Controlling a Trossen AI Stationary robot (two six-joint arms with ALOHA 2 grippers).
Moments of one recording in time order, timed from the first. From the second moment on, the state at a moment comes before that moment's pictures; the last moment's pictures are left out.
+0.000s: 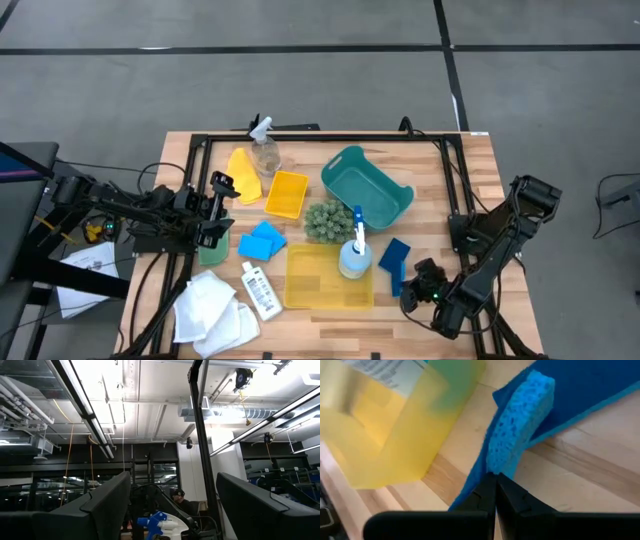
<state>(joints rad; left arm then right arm) -0.10 0.73 0.11 1.31 0.05 0.04 1.02 1.58 0.75 -0.58 0.69 2.10</state>
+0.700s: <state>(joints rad) -0.10 0.73 0.11 1.31 0.04 0.05 1.03 1.58 0.74 -0.69 0.48 2.14</state>
